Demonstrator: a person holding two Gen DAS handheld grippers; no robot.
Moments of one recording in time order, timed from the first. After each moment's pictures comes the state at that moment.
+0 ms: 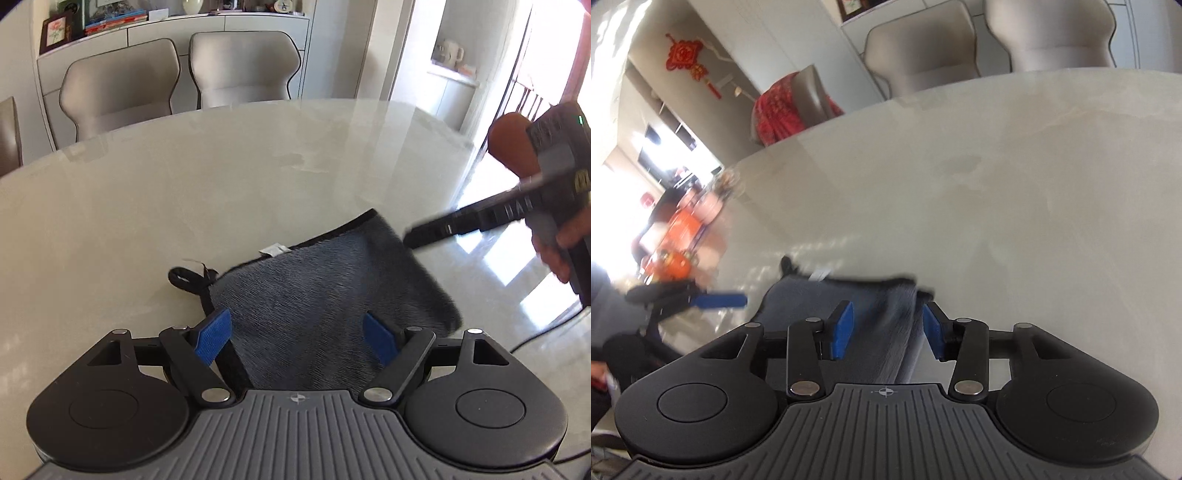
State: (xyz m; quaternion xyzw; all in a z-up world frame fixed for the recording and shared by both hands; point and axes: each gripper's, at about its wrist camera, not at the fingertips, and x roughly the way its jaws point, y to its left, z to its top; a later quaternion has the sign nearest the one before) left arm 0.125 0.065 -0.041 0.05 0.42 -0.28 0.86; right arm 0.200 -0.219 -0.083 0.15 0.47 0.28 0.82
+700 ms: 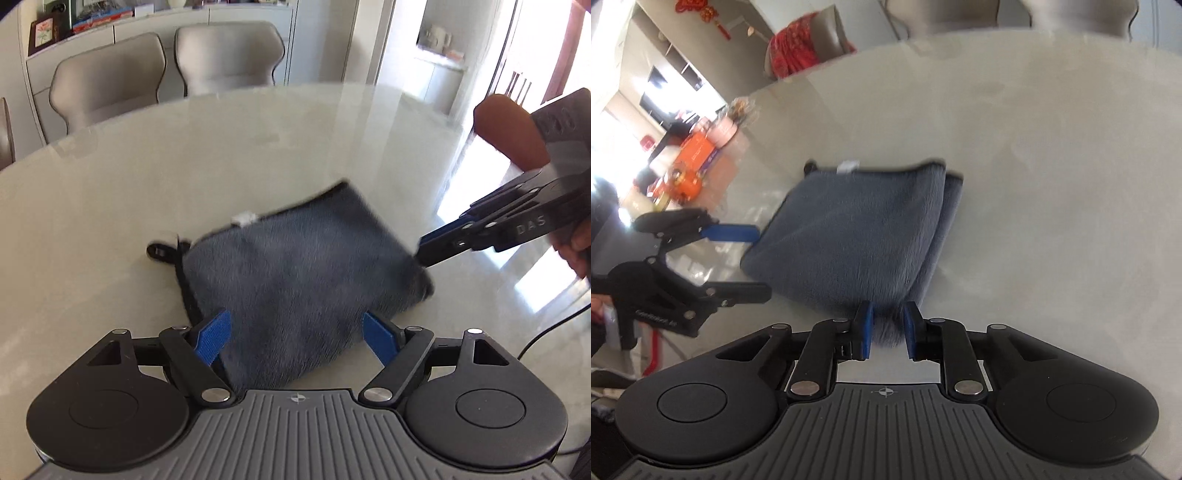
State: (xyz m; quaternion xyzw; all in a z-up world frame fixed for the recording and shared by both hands) left arm 0.109 0.053 -0.037 0.06 0.42 -0.30 0.86; right arm 0.155 -0.222 -0.068 0.10 0.48 0.29 0.82
